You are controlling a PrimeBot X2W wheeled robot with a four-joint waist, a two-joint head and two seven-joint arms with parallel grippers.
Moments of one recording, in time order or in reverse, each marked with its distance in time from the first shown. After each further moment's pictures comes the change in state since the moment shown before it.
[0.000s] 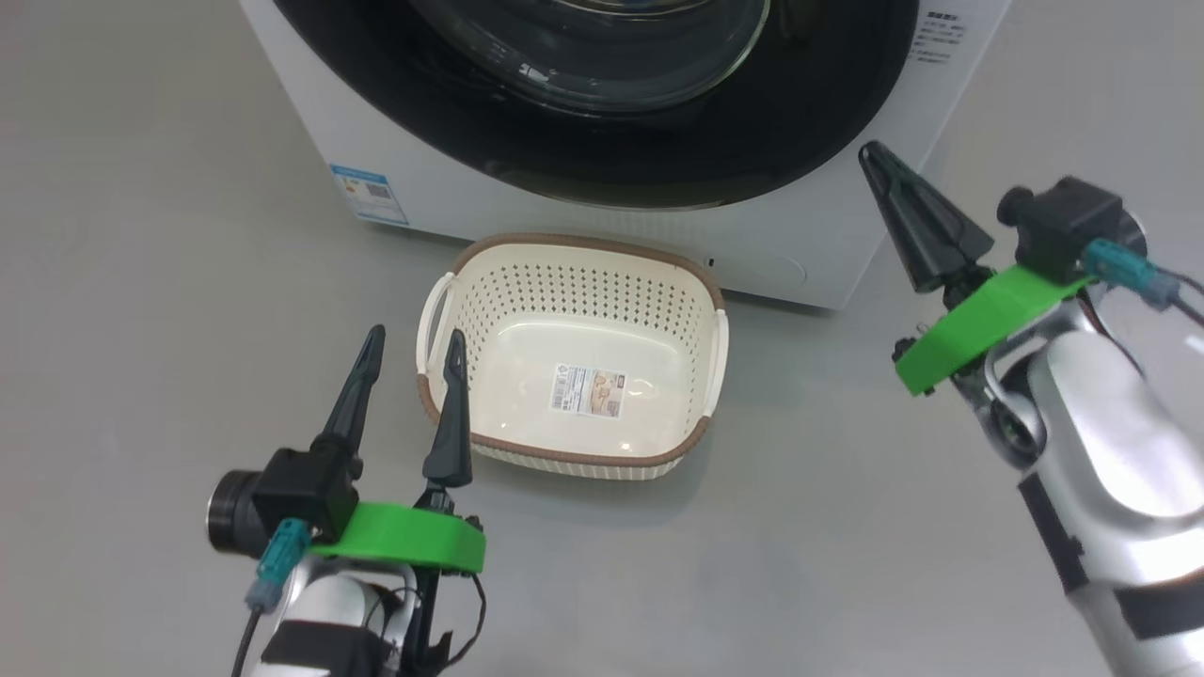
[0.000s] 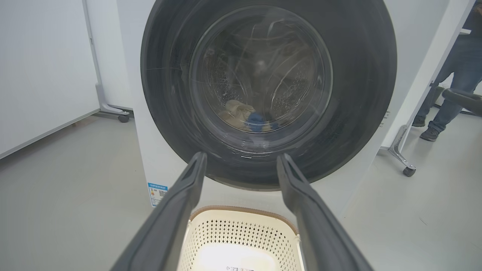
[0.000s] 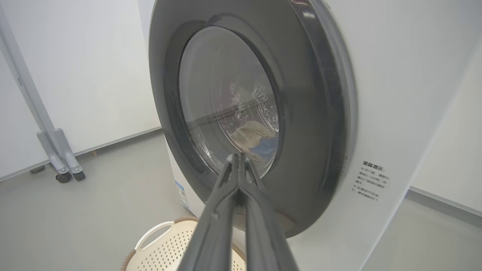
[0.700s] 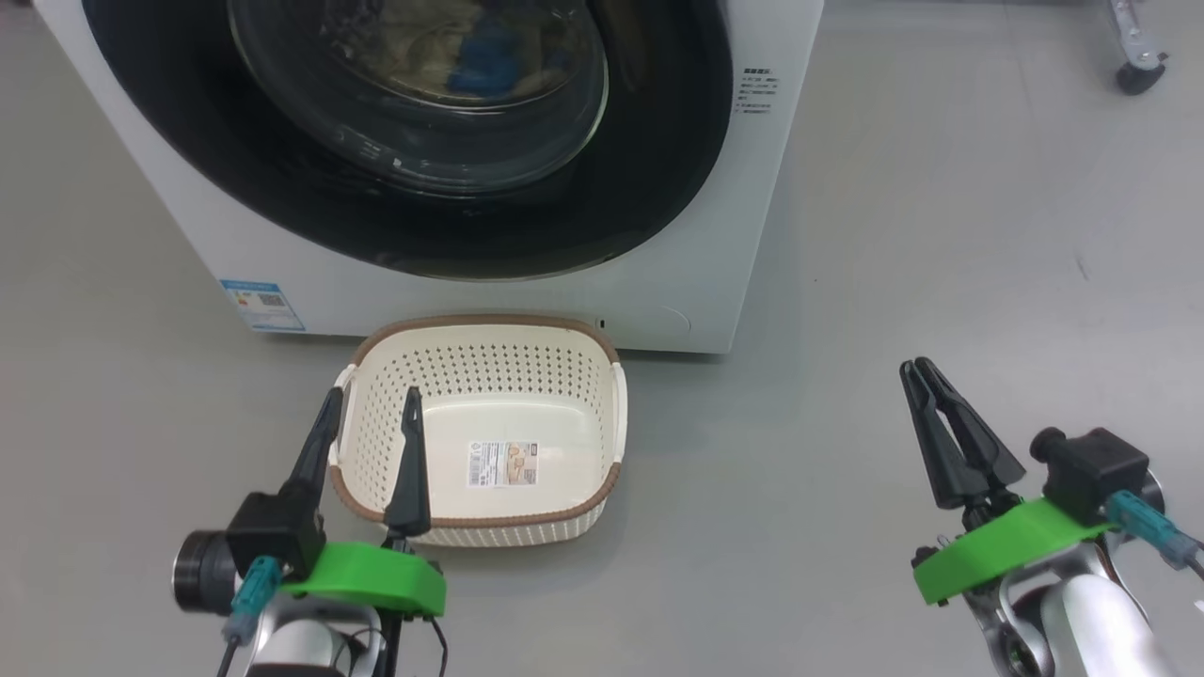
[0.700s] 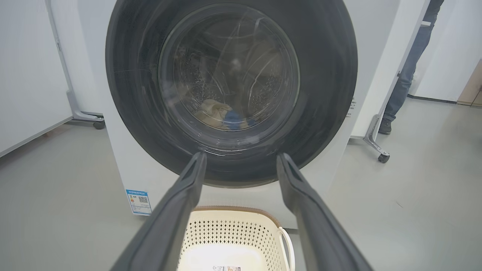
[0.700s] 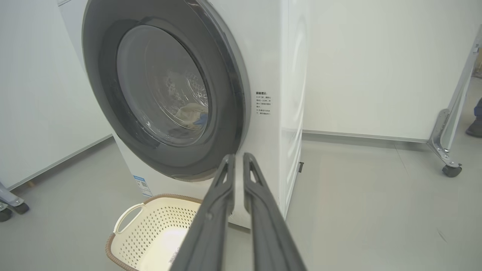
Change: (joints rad) left arm 0.074 0.042 0.044 0.054 -0.003 -0.007 0.000; right arm 0.565 0.149 -0.288 -0.339 -0.124 0.000 0.021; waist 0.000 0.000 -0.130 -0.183
